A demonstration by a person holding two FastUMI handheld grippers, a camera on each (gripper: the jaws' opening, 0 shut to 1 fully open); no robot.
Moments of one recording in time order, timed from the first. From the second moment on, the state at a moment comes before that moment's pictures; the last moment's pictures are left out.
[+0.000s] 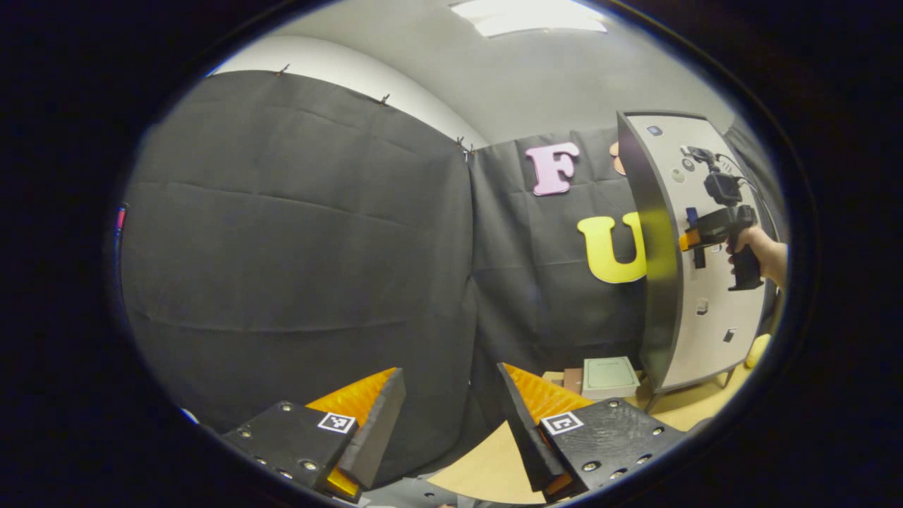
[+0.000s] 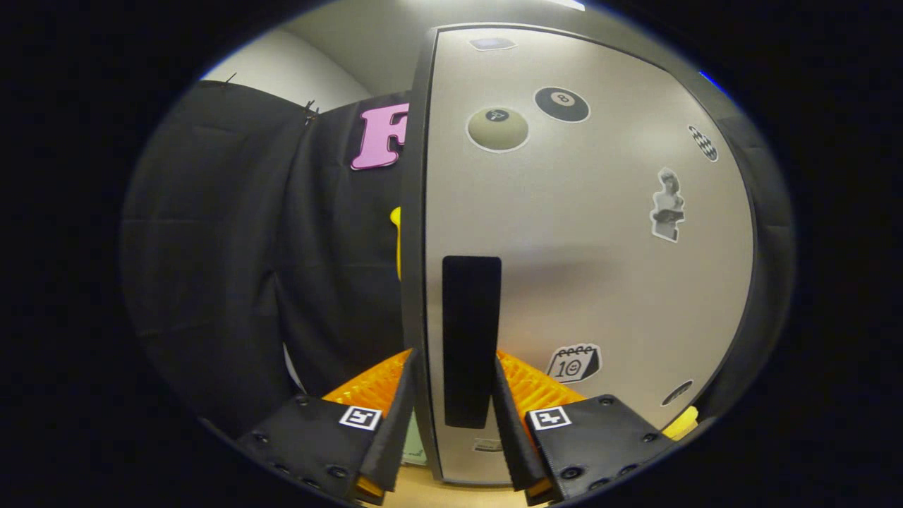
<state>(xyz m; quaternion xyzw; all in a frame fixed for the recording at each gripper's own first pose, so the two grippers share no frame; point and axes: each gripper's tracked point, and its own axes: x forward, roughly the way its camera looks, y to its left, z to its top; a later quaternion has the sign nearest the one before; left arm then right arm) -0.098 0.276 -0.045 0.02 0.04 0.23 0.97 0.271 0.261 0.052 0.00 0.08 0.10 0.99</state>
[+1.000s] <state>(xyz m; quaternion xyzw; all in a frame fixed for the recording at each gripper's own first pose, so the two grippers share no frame) -0.054 0.205 -0.020 0.01 0.01 0.12 0.99 0.255 0.250 0.052 0.02 0.11 0.17 0.98</state>
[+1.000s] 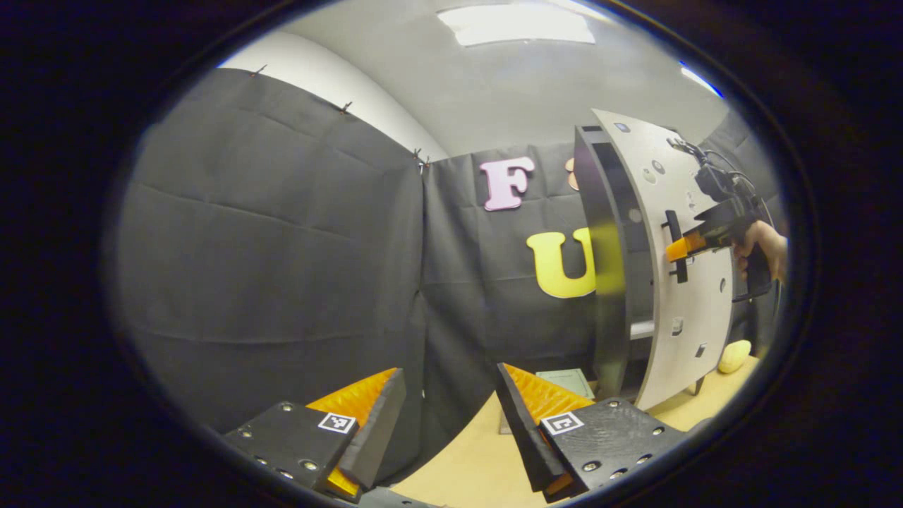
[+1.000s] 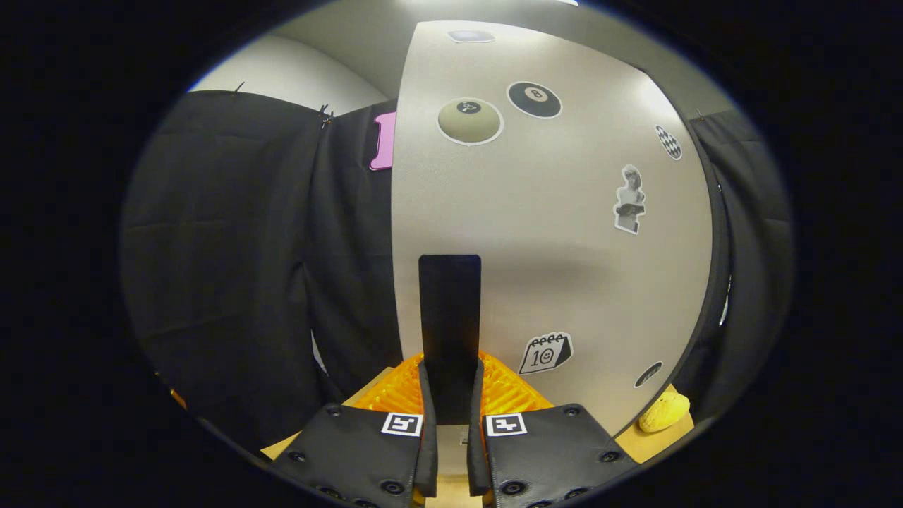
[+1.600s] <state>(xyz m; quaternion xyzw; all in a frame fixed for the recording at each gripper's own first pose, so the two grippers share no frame) -0.029 0.039 -0.008 -0.02 0.01 0.01 1.00 0.241 0.234 0.064 0.05 0.11 0.26 0.96</state>
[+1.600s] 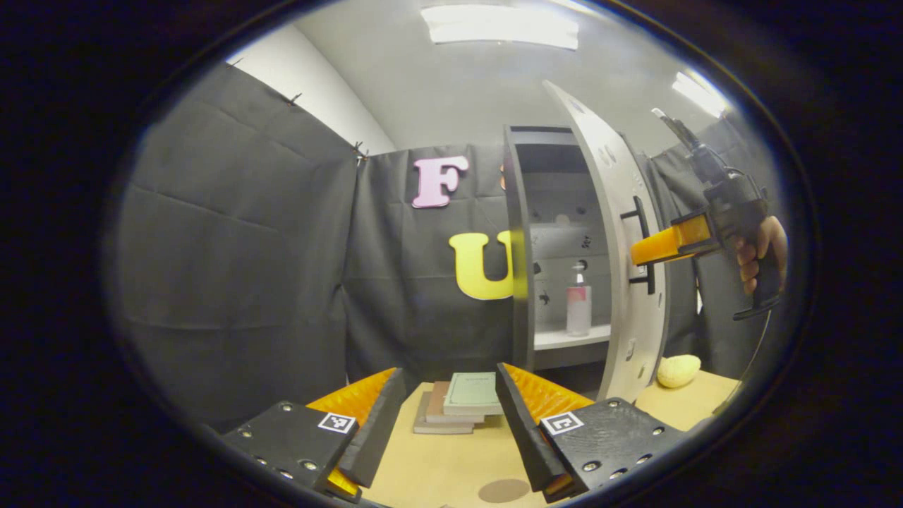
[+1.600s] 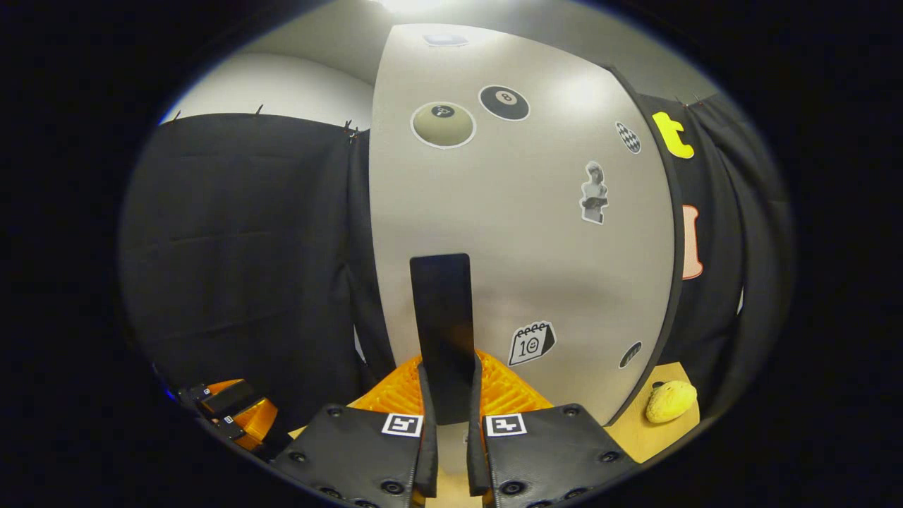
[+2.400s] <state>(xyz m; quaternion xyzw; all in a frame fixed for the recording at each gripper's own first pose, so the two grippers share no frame) -0.029 -0.133 0.014 -0.02 0.01 -0.05 1.00 0.231 0.183 0.062 0.02 0.09 0.30 0.95</state>
